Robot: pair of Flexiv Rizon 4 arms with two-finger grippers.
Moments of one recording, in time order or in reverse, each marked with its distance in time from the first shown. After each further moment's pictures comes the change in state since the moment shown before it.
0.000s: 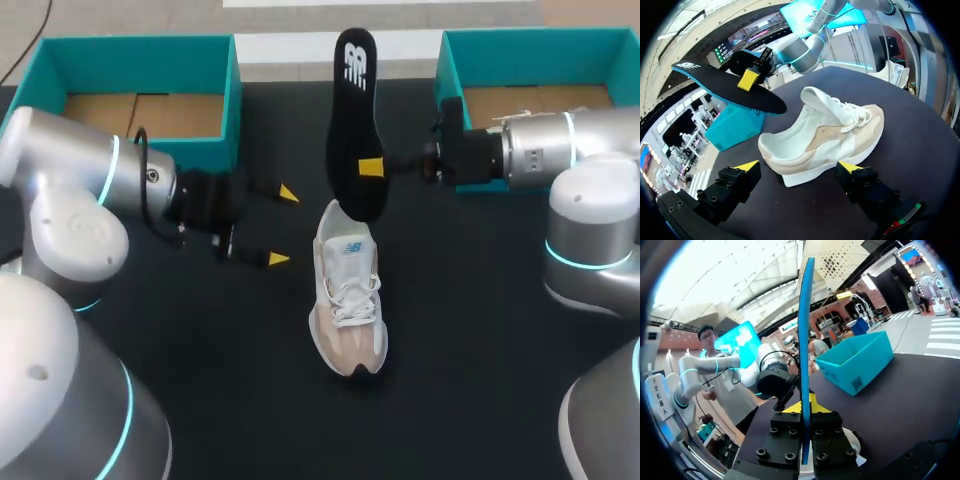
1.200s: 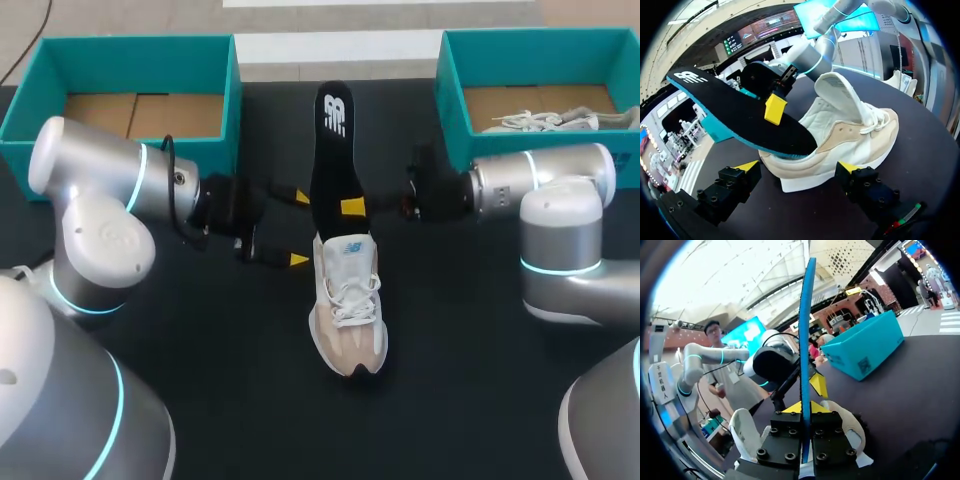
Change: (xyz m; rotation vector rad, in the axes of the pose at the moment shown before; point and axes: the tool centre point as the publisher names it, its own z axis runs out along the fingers) left arm -0.006 0.009 0.035 0.003 -0.006 -0.112; right arm -0.026 -0.065 0.035 0.015 0.111 0.007
